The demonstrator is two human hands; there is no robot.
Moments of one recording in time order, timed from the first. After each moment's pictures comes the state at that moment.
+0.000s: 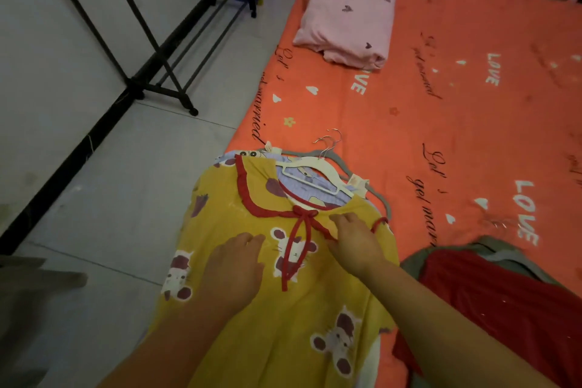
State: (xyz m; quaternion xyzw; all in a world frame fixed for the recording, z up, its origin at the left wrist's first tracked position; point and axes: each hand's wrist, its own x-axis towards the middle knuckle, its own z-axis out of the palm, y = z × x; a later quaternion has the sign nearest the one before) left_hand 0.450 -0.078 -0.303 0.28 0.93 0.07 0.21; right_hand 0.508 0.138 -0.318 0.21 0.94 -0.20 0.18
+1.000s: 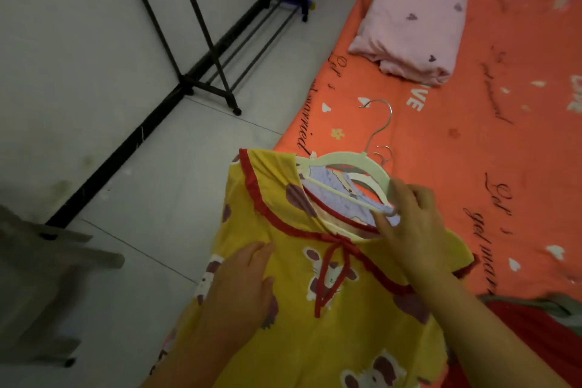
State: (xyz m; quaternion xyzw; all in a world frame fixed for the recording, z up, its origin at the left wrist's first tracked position) left_hand 0.449 -0.120 -0.271 0.21 0.95 0.19 0.15; right_hand 0.456 0.142 -0.277 0.14 0.94 -0.21 -0.21
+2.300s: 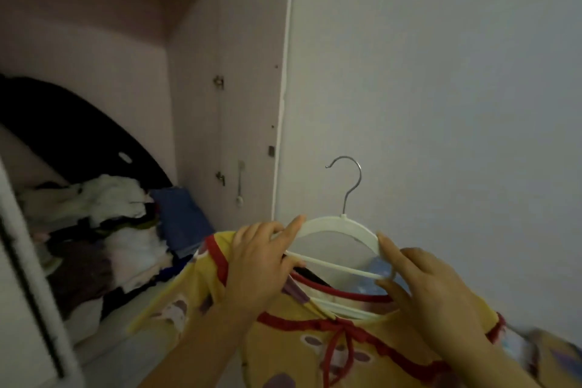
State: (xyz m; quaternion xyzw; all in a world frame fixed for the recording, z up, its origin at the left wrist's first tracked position) left_hand 1.175 -0.736 0.056 -0.50 0.74 -0.18 -0.41; right_hand 0.928 -0.695 0.079 -0.78 0.49 -0.29 -0.25
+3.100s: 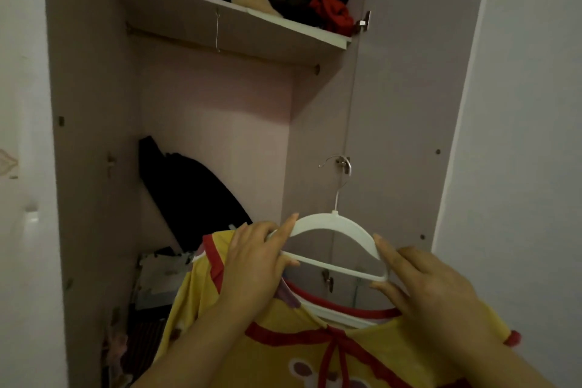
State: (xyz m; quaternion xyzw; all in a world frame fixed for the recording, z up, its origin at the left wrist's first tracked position) left_hand 1.430 -1.013 0.136 -0.61 0.60 -0.33 -0.39; right_hand 1.184 -1.072 0.154 -0.83 0.24 -0.39 -0.32
